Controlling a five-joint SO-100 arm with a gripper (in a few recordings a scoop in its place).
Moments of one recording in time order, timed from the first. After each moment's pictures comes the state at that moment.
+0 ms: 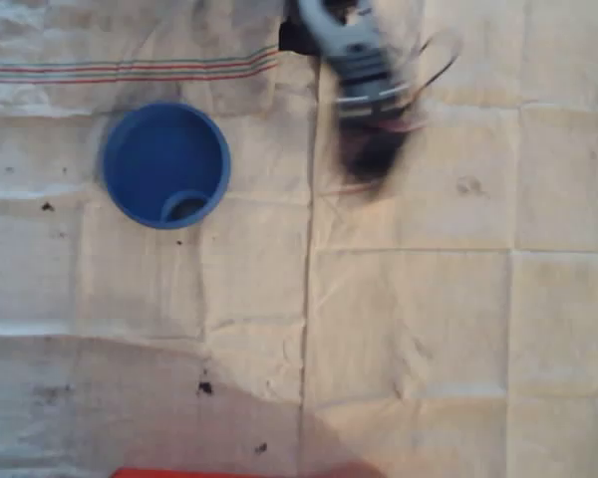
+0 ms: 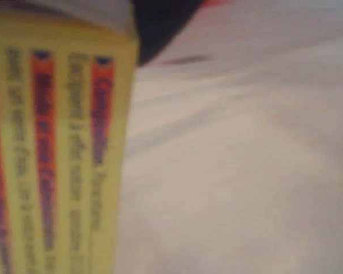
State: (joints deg) arm -9.5 83.7 52.0 103.1 -51.9
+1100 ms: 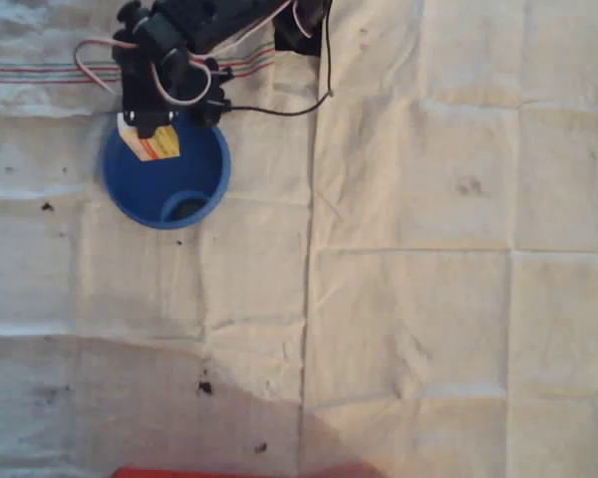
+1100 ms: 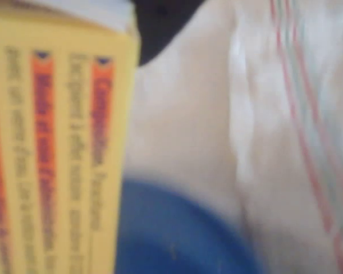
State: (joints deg) arm 37.4 76.6 51.9 99.5 -51.9
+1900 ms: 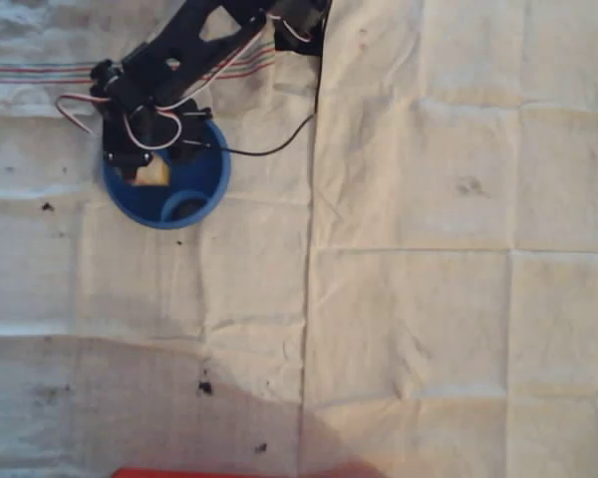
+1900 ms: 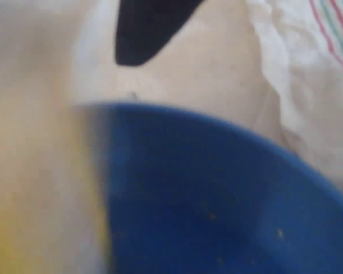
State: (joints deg) arm 37.4 67.0 51.9 90.0 -48.9
